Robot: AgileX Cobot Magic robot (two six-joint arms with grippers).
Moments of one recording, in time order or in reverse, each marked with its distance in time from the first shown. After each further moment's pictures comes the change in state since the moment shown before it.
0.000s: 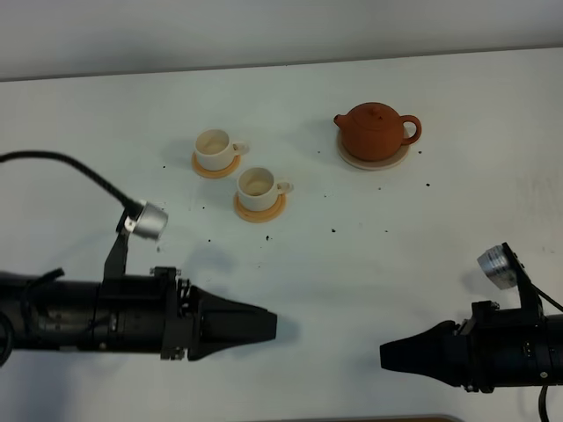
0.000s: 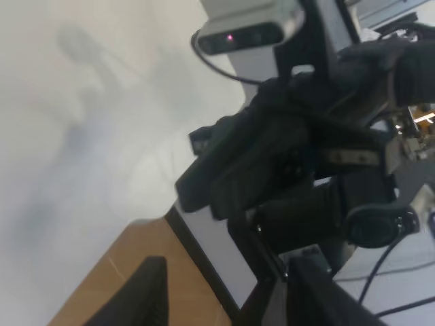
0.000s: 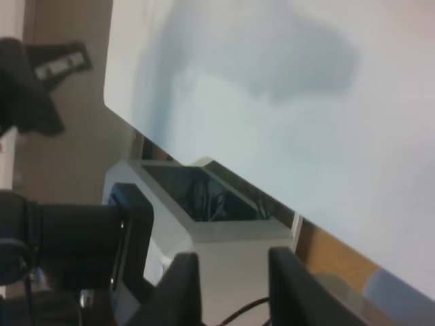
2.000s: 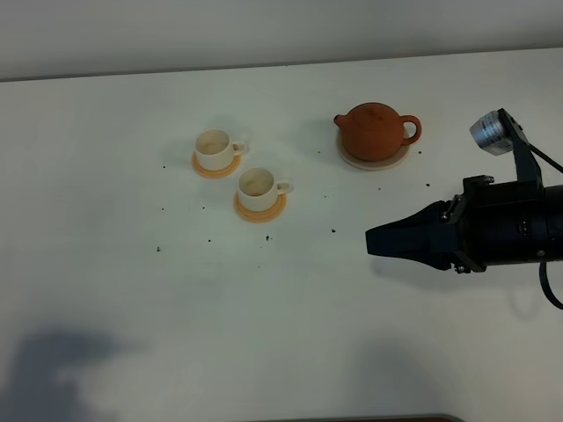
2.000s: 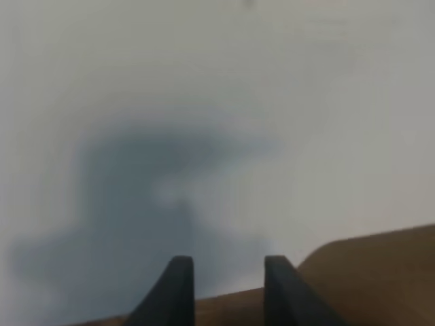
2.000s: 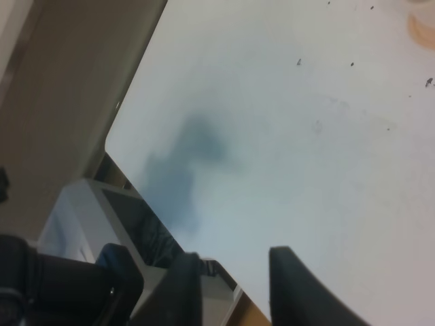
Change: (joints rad) left arm -0.001 -1.179 -0.092 1.636 0.049 -1.589; right arm 0.000 -0.139 -0.395 -0.304 -0.069 0.315
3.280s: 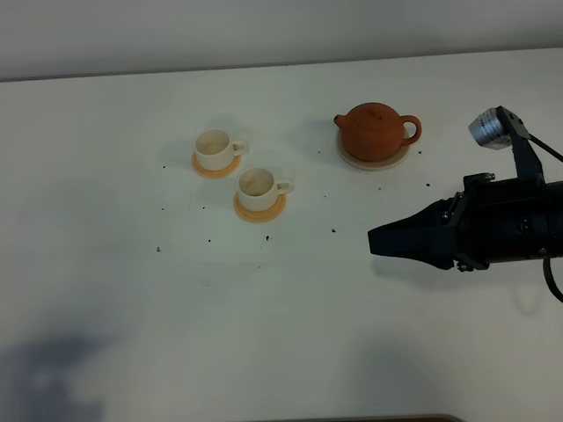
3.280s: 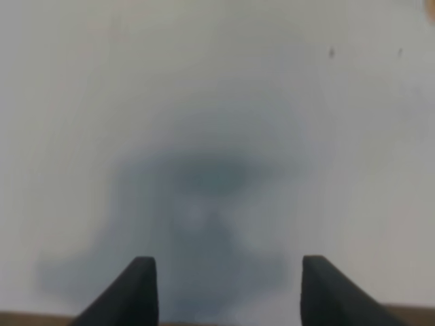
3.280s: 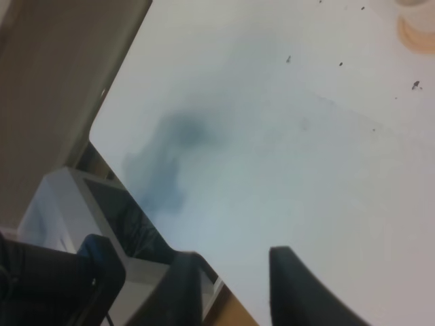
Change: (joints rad) left arm 0.297 -0.101 0.000 -0.025 -0.009 0.041; right arm 0.000 -0.005 -0.018 -0.046 -0.015 0.000
